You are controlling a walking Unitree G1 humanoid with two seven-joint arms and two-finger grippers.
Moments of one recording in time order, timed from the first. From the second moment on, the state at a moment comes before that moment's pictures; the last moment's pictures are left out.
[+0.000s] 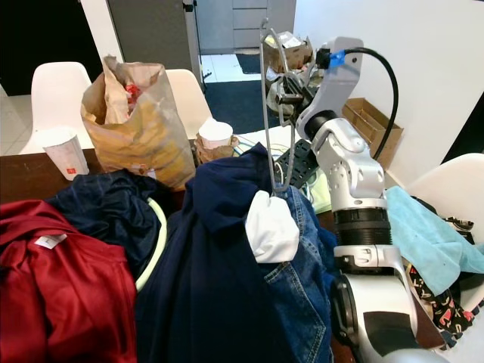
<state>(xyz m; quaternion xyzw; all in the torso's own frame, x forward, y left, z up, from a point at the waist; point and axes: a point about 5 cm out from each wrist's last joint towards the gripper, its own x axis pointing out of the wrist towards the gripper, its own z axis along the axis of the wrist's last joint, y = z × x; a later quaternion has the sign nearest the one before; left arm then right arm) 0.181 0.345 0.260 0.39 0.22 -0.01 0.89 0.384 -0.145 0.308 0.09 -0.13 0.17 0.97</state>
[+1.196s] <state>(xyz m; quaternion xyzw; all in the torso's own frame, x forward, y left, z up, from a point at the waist) 0.194 0.340 0.232 0.37 0.22 -0.03 0.90 0.384 -0.146 0.307 0.09 -0.13 0.17 0.97</state>
